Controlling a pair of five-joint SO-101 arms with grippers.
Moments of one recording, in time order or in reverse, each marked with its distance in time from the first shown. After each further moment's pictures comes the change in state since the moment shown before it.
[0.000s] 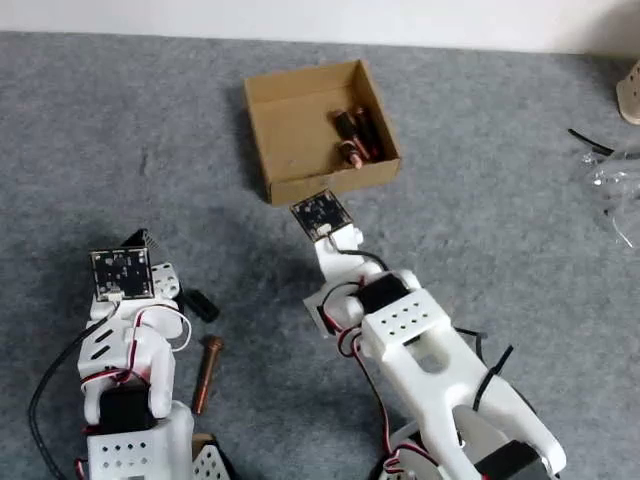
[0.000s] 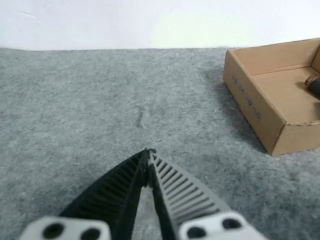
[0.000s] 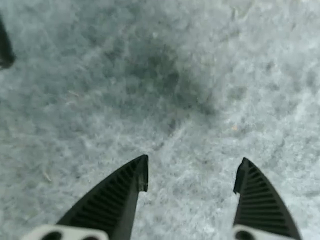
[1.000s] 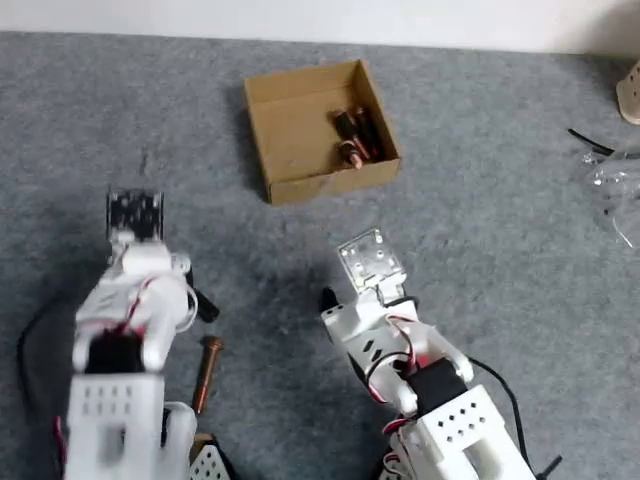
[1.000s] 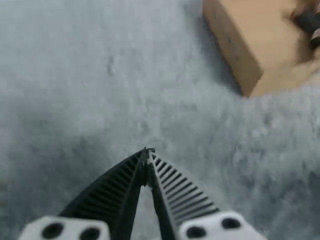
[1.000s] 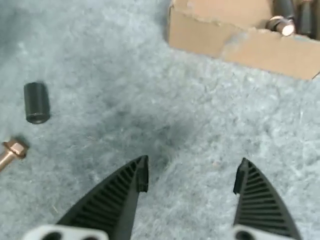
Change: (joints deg) left arm 3.7 38.9 -24.1 8.5 2.3; right arm 1.6 -44.0 24.5 -7.2 0.0
